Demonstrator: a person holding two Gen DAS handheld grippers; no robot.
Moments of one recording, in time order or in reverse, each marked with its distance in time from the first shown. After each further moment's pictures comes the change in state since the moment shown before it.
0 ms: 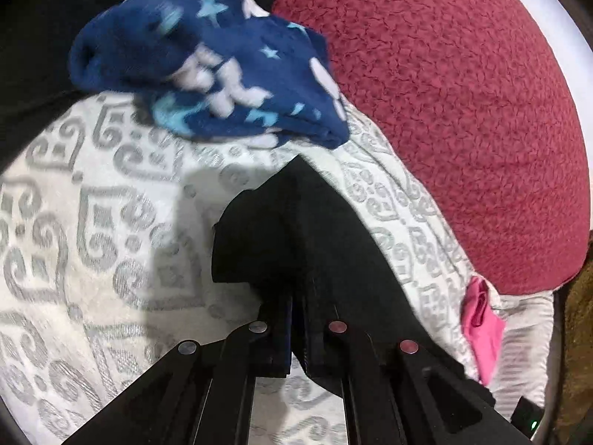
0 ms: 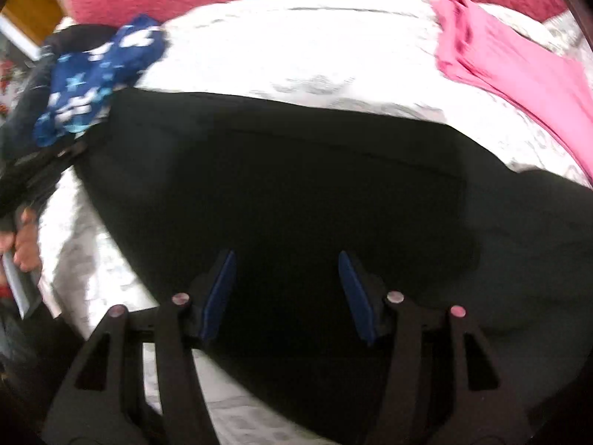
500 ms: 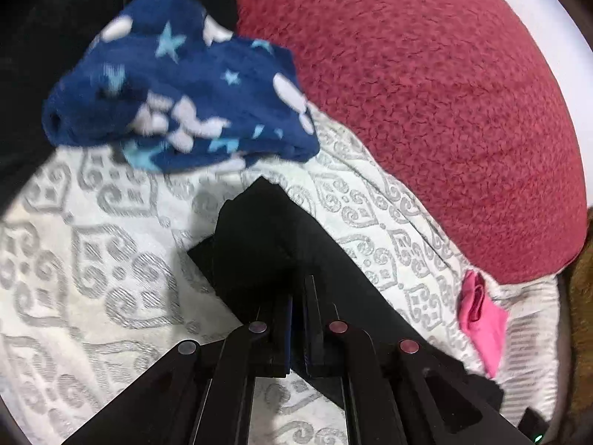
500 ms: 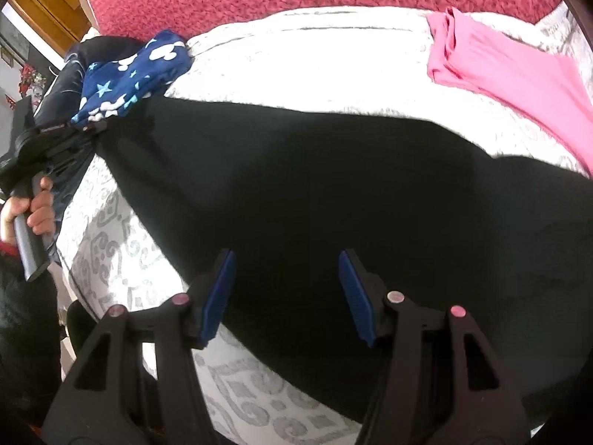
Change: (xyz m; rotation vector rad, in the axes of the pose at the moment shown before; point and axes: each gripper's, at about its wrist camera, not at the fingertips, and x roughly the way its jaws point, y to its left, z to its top) left arm -0.005 -0.022 0.003 0.060 -0.022 -0.005; right arm -0.026 -0.023 -0.031 0.020 -0.046 0.046
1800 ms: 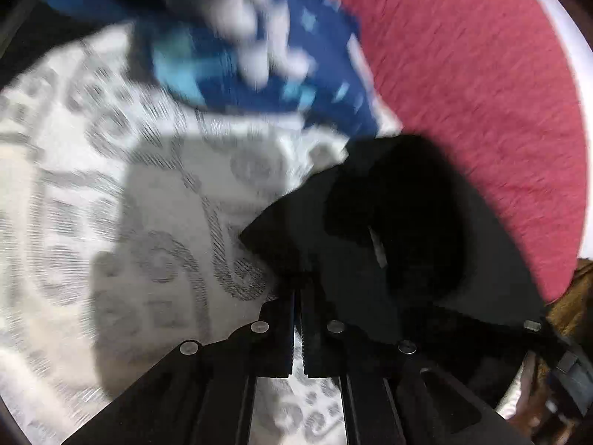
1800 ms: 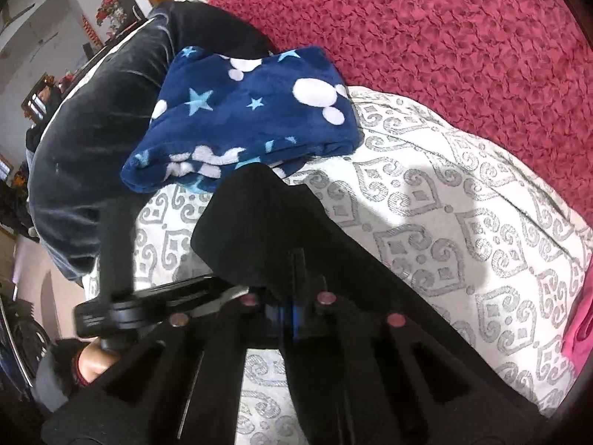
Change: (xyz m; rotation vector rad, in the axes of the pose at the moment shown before) left arm 0.036 0.062 0.003 -0.171 0.048 -0.109; right arm 0.087 0.207 0.182 -0.366 -0.027 0.148
